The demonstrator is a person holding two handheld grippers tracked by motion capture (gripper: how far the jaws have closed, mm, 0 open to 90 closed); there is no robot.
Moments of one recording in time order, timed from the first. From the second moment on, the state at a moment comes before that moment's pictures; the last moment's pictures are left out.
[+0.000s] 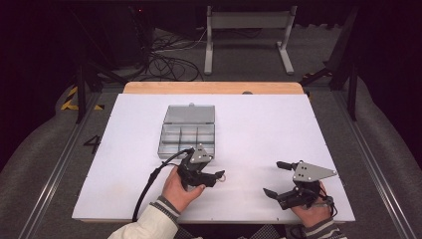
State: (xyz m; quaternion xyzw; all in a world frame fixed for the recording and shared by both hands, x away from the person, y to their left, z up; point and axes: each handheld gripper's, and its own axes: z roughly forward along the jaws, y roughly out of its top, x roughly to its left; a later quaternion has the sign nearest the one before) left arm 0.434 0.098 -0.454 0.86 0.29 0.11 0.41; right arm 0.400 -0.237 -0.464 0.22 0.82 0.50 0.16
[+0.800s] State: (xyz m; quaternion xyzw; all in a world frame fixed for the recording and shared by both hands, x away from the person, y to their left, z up) left arm 0.442 0.082 -0.467 0.89 0.27 0.10 0.36; right arm 0.401 -0.236 -0.464 0.22 0.82 0.50 0.16
